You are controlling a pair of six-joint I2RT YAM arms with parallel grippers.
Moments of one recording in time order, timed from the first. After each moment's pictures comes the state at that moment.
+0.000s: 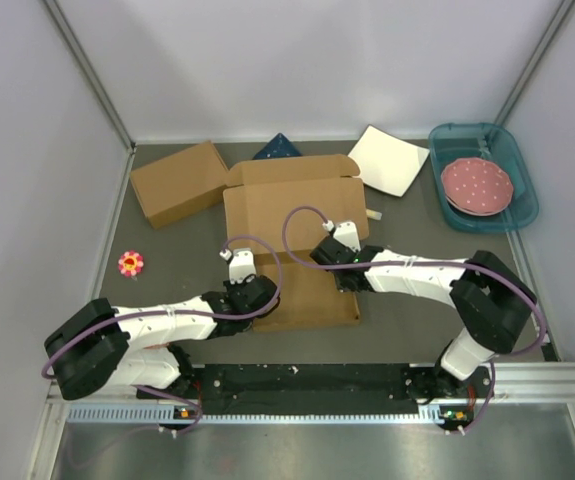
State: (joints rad) left arm -0.97 1.24 0.47 -0.21 -0.69 -0.90; right arm 0.90 1.62 0.93 -0.52 0.53 0.59
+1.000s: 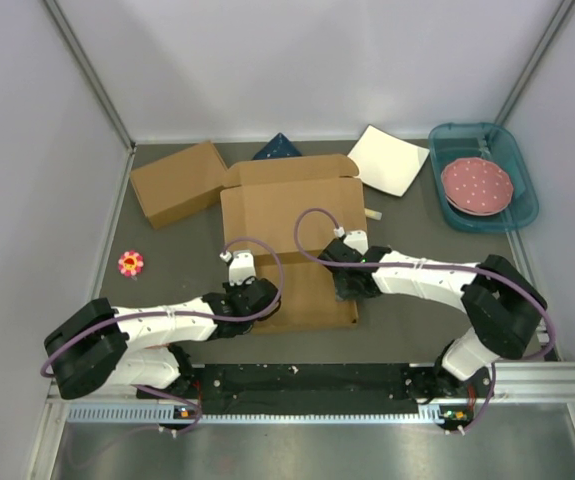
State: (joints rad) left arm -0.99 1.24 0.47 -0.25 -0.72 -0.91; right arm 0.89 1.57 0.90 -0.62 0.42 0.73
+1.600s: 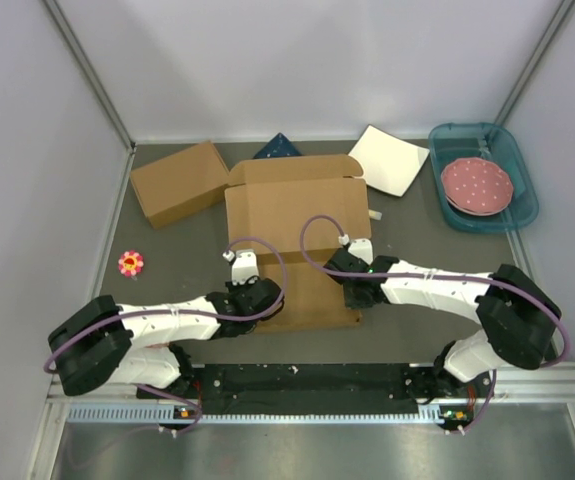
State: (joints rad) left arm -1.00 1.26 0.49 -0.24 -0.74 -0.92; right arm 0.93 1.47 0.82 -0.63 0.38 0.78
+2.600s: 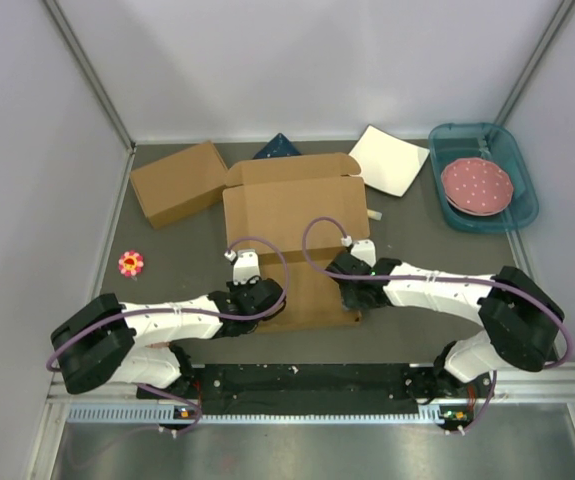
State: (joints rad) left arm -1.01 1.29 0.50 -0.25 -0.74 -0.92; right arm 0.93 1.45 0.78 -0.60 0.41 0.78
